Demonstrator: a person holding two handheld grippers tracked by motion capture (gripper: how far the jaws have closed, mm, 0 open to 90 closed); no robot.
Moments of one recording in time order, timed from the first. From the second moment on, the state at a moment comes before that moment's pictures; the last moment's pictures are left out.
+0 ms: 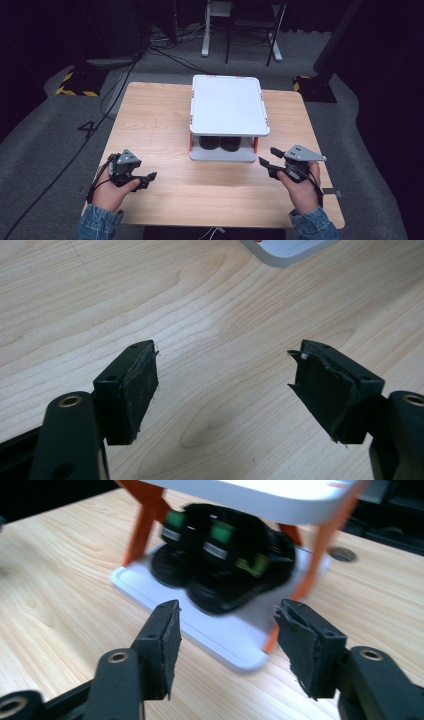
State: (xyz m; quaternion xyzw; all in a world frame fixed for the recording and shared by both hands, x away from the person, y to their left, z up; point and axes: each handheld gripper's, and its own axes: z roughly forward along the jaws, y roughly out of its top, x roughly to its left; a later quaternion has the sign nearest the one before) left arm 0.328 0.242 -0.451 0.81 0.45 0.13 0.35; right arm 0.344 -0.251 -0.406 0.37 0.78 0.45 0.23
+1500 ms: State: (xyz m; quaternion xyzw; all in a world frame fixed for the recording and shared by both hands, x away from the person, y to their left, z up) left arm 0.356 0.305 -0.497 0.79 0.50 0.20 0.31; right arm 0.401 -0.367 -0.502 0.50 0.77 0.32 0.23
